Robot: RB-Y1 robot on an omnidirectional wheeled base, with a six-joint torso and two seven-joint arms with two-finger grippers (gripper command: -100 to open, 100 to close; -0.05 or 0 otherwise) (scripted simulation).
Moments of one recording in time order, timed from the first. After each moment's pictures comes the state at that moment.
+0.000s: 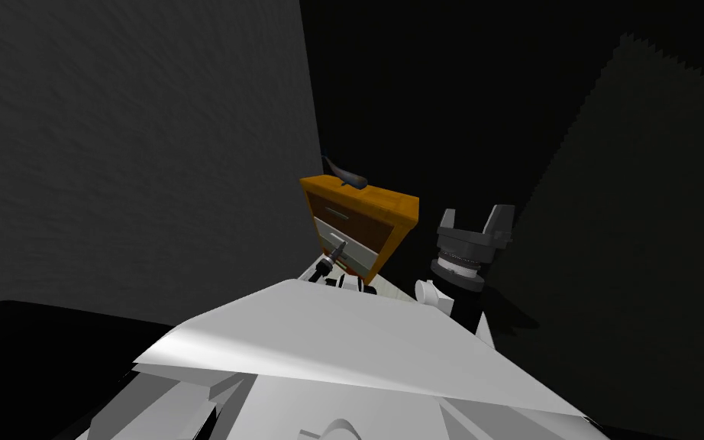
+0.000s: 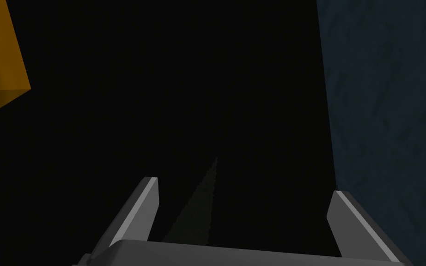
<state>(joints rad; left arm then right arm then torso) 0.20 0.14 -0.33 -1.35 -0.27 -0.38 -0.09 0.46 -0.01 -0.08 -2.40 0.10 -0.58 -0.16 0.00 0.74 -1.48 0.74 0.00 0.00</state>
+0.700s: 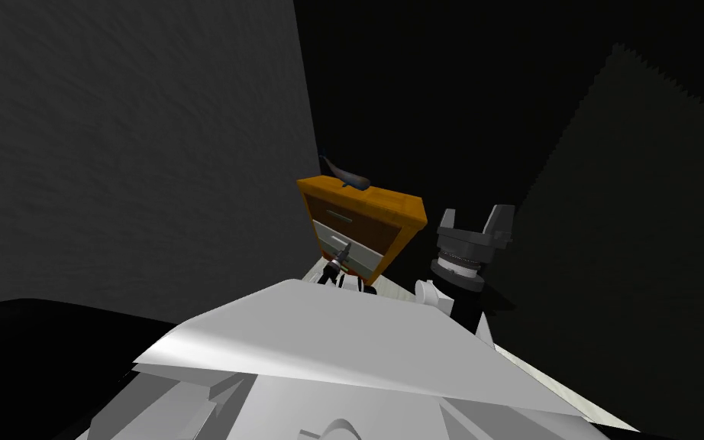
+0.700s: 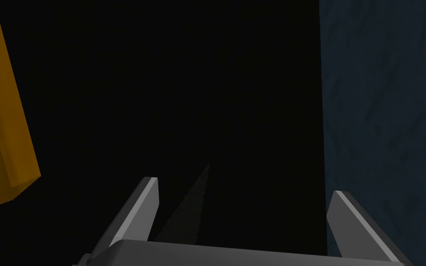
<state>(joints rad) 0.25 -0.01 -0.33 -1.35 -0.22 -0.35 -0.29 0.46 -0.01 -0.08 -2.40 0.10 -0.58 -0.16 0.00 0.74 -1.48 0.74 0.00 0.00</state>
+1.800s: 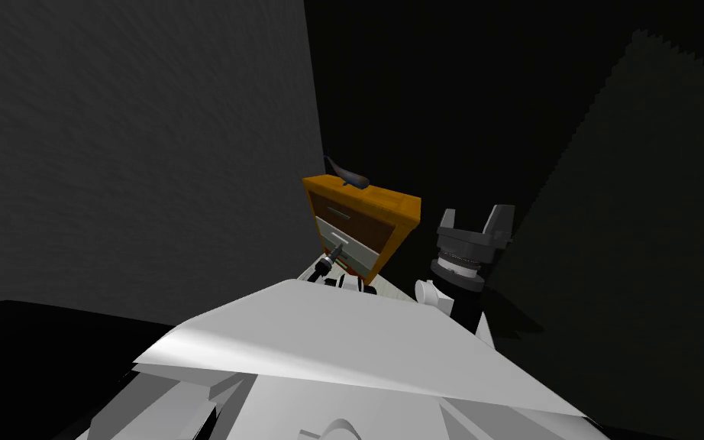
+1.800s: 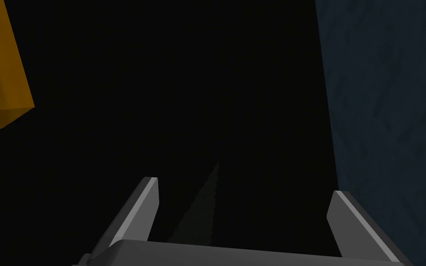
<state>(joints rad) 0.20 0.16 -0.33 -1.36 -0.27 -0.37 -0.07 0.46 -0.01 -0.07 -2.40 0.10 -0.58 -0.16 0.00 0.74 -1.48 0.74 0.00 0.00</state>
